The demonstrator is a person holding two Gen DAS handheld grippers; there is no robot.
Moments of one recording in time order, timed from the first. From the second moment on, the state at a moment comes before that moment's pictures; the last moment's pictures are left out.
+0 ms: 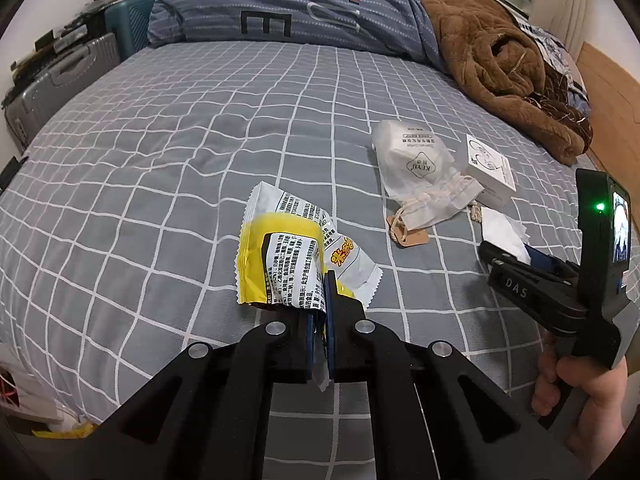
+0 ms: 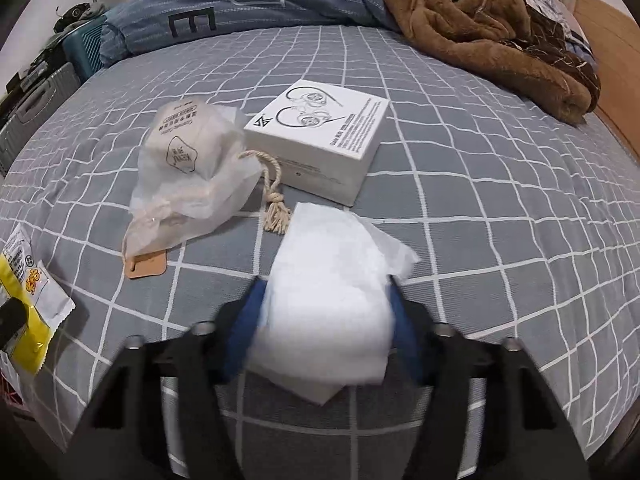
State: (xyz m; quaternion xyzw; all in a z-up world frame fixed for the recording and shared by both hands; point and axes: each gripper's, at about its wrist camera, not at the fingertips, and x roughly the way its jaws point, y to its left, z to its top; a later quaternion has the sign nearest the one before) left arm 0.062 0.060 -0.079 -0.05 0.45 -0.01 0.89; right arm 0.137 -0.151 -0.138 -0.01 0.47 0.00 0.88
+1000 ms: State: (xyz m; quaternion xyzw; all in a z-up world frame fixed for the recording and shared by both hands) left arm 0.062 0.027 -0.072 -0.04 0.44 -0.03 0.90; right arm 0.094 -0.174 -0.084 0.00 0.42 0.03 0.91
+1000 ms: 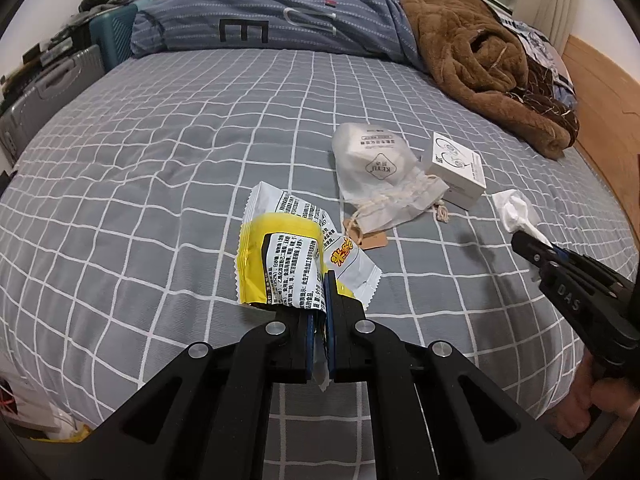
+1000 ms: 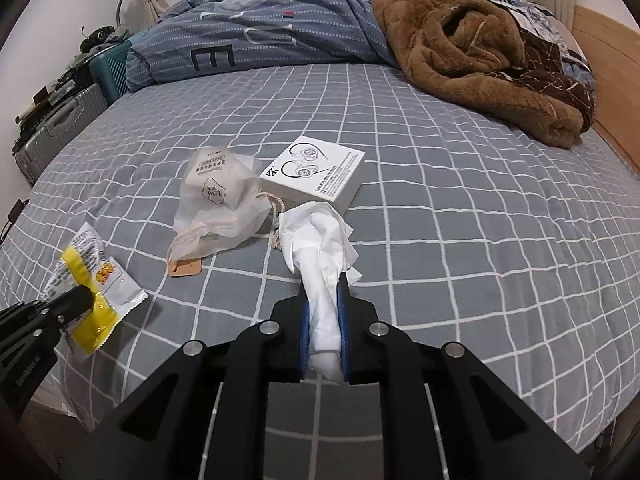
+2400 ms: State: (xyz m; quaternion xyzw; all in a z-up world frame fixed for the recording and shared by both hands) left arm -0.052 -0.022 -0.054 -0.04 0.43 -0.09 0.90; right arm -0.037 -0.221 -0.036 0.00 0.39 0.02 0.92
